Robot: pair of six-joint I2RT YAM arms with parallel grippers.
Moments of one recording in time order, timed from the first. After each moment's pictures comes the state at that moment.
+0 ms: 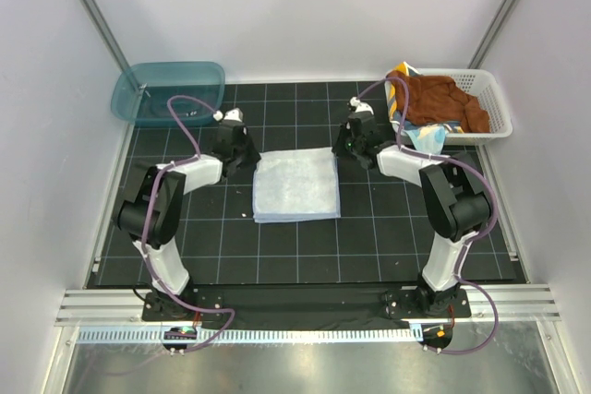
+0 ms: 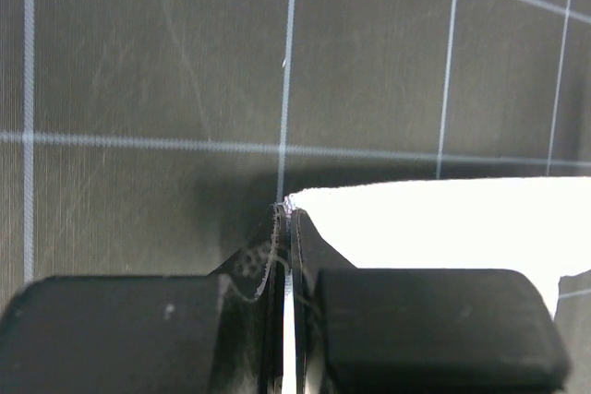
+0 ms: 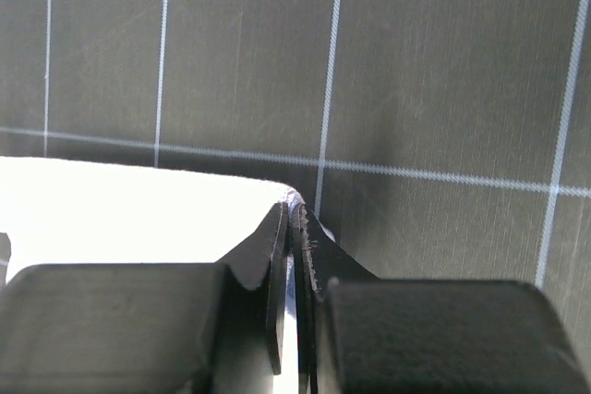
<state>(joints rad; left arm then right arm) -0.34 1.81 1.01 0.12 -0.02 -0.57 0.40 1.84 1.10 0.09 0.01 0.46</state>
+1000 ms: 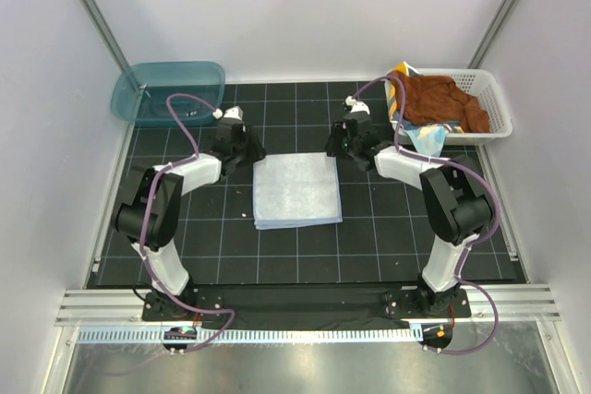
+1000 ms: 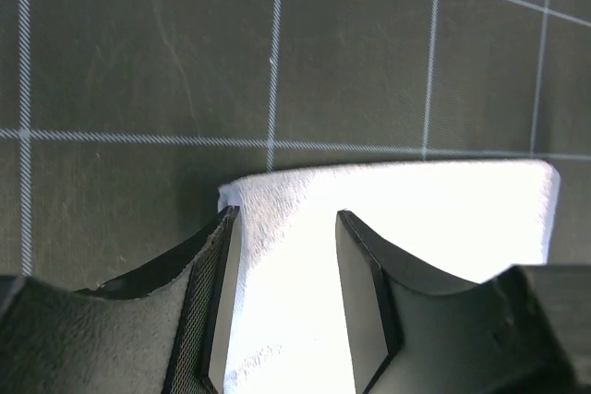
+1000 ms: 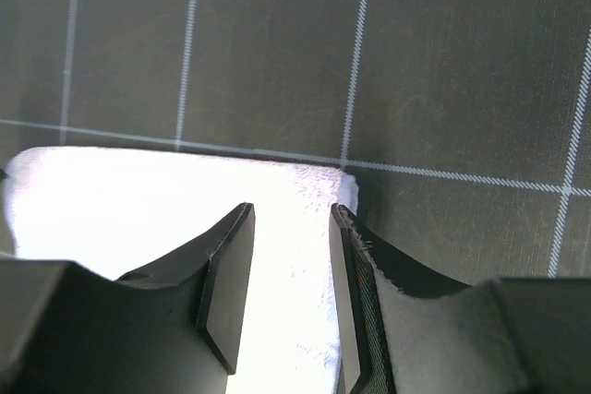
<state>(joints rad) -0.34 1.77 0.99 0.12 0.01 -0.57 0.43 1.80 1.08 0.10 0.04 0.45</state>
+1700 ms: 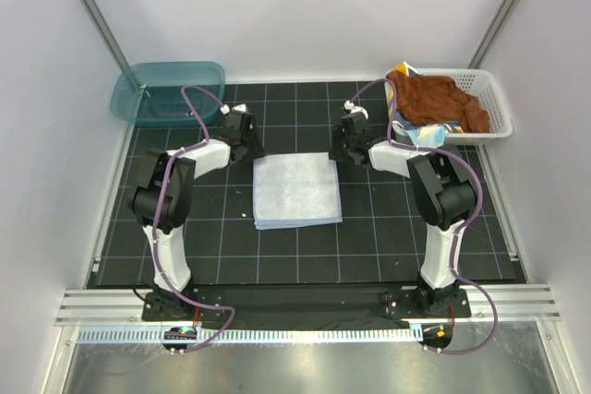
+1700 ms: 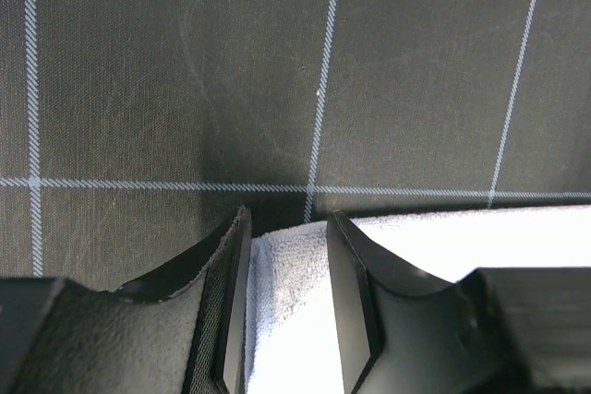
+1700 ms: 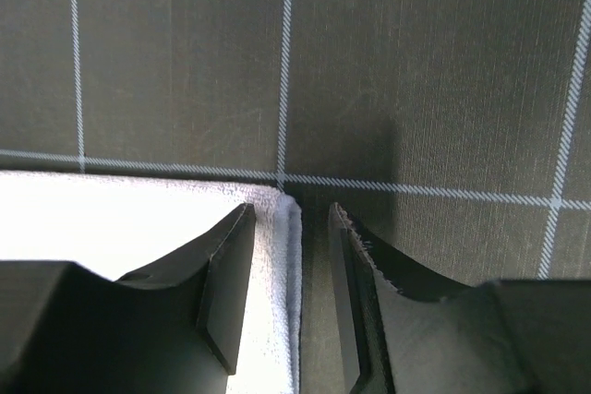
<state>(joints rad) -0.34 1.95 1.21 -0.08 -0.05 -0.54 0.41 1.95 1.18 0.02 0.06 0.44</state>
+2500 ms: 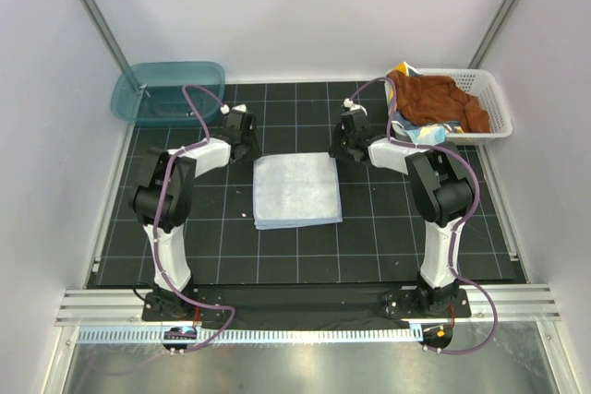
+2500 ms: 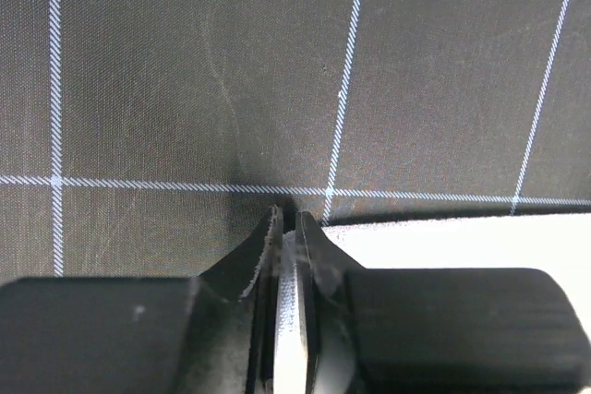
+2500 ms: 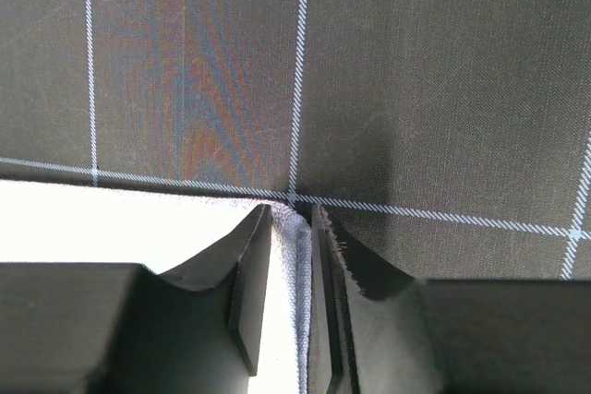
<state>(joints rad) -0.34 1.96 1.23 -0.12 -0.08 -0.52 0.40 1.99 1.22 0.01 0.02 0.44</state>
